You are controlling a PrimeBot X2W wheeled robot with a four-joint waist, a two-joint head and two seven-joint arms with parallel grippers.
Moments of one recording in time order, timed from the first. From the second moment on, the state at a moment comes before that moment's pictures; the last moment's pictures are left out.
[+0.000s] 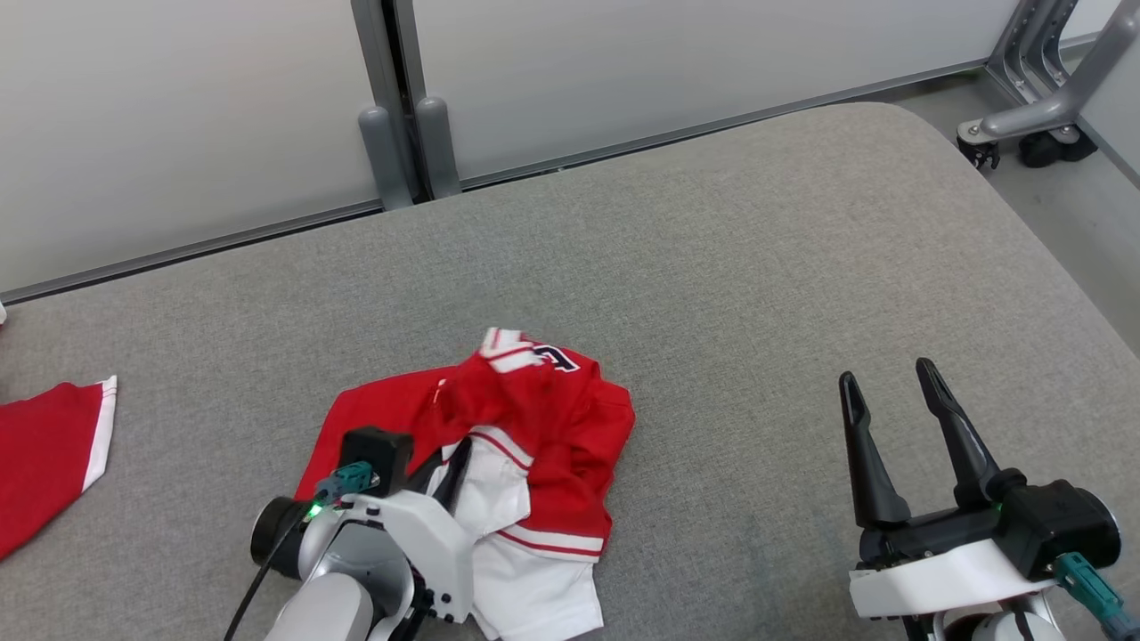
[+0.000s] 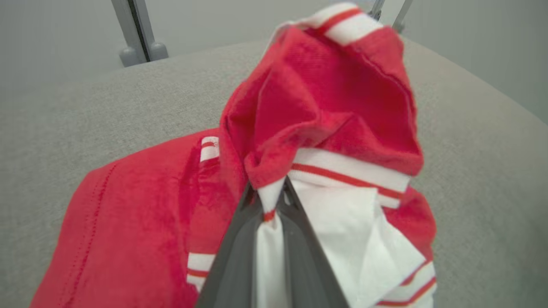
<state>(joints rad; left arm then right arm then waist) -0.25 0.11 -0.41 0.35 -0.37 -0.02 0.13 -0.04 -0.05 0.13 0.01 0.15 0.13 -0.26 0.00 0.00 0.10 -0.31</state>
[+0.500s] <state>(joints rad) -0.28 0.08 -0.43 0.46 -0.33 0.01 -0.22 -0.03 -0.05 0.10 0.00 0.11 0.13 -0.26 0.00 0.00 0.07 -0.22</state>
